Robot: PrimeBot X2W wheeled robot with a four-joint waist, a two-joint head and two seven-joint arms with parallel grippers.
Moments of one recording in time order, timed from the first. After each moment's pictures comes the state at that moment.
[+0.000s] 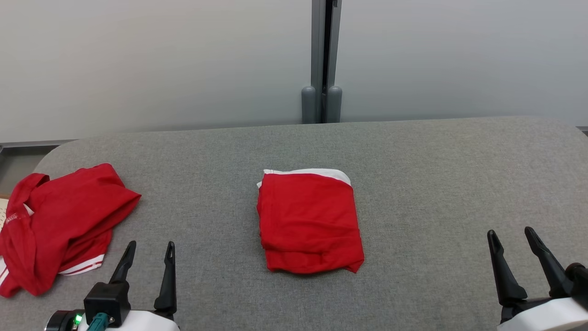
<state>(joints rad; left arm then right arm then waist) 0.04 0.26 -0.26 0.12 -0.32 0.18 -0.19 0.12 -0.19 0.01 -0.05 0.28 0.13 0.01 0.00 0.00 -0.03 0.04</state>
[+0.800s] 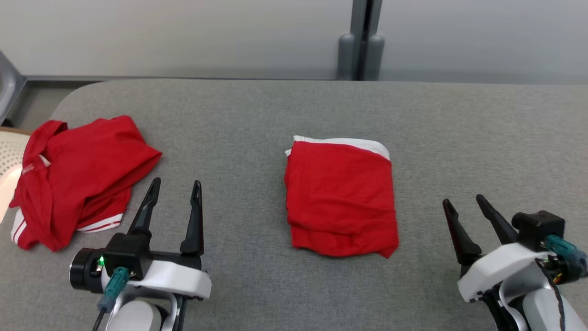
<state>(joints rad) -0.14 0.20 -0.30 0.11 -0.30 0.17 -0.24 -0.16 -0.21 0.17 0.25 0.34 0.13 0.03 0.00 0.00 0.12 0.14</state>
